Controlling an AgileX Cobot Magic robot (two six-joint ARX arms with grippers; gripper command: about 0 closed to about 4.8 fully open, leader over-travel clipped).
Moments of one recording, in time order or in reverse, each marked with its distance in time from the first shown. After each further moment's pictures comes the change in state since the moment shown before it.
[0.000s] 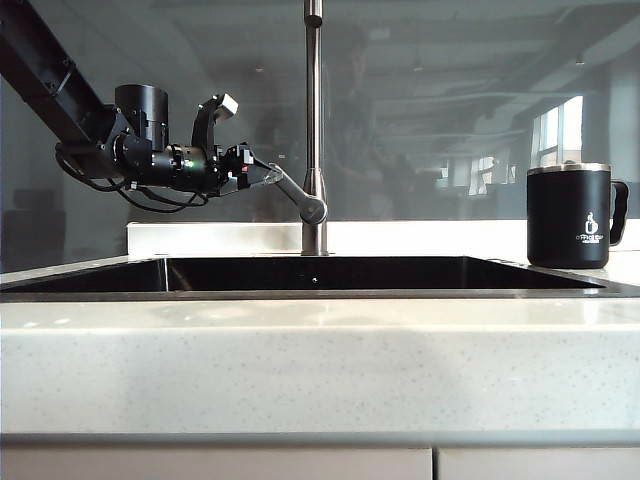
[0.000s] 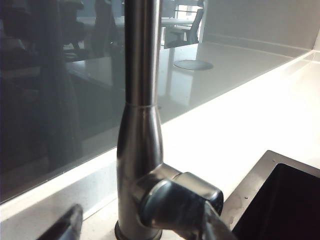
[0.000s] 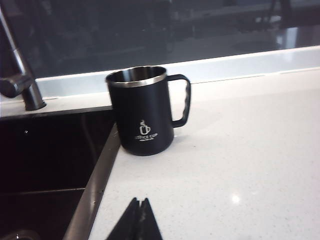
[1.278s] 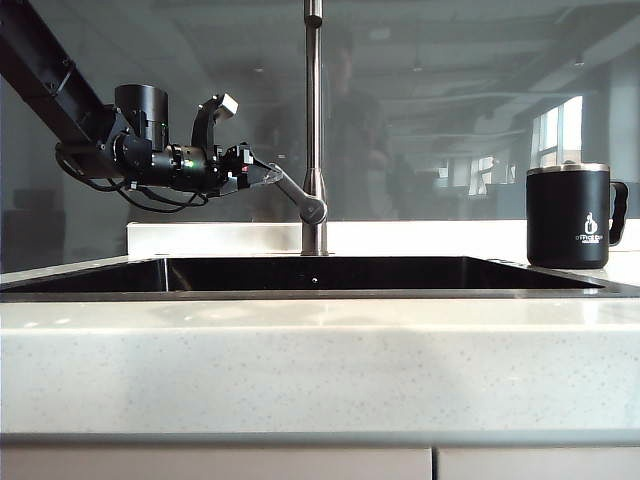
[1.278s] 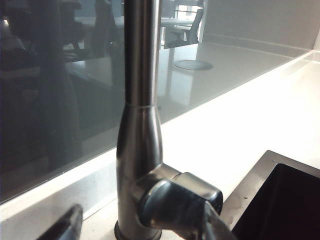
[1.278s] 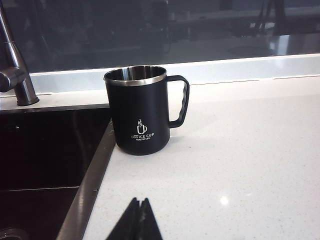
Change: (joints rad) left arm 0.000 0.000 0.000 0.000 0.000 0.000; right arm 0.087 0.000 0.000 0.000 0.106 -0.044
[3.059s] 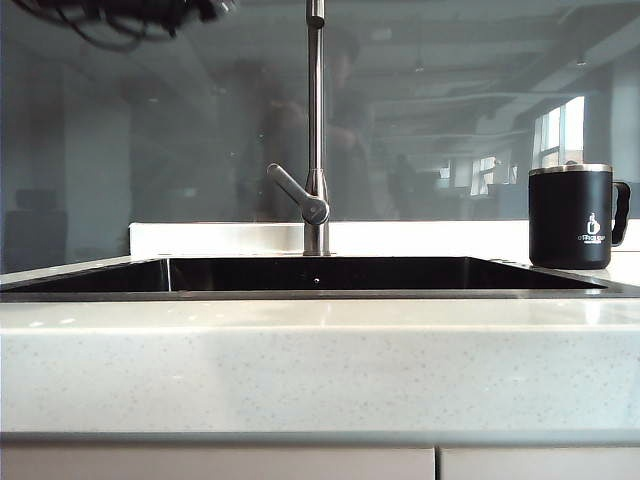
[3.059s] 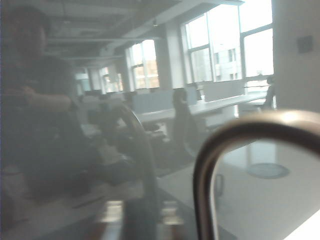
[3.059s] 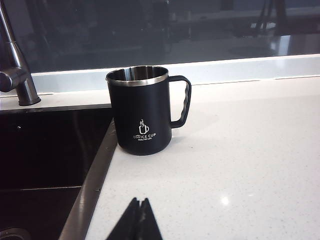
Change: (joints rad) left arm 0.008 -0.396 0.001 -0.058 -0.277 0.029; right arm 0.000 0.000 0.000 0.000 0.000 0.000
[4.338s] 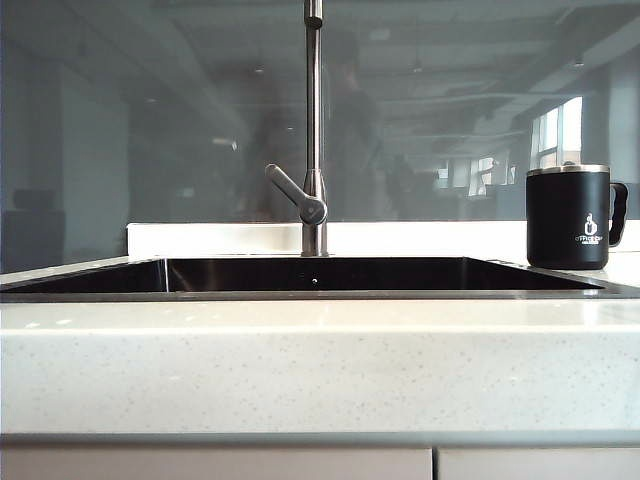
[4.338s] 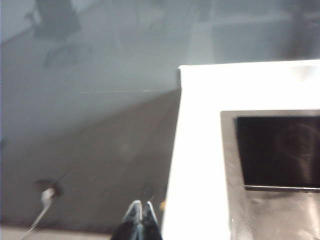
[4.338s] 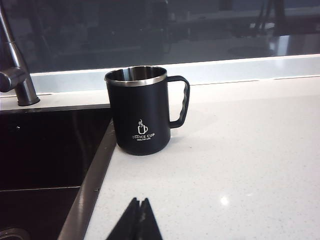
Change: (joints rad) left arm 0.133 -1.479 -1.456 -0.507 -0.602 0.082; right arm 0.000 0.000 0.000 0.000 0.000 0.000
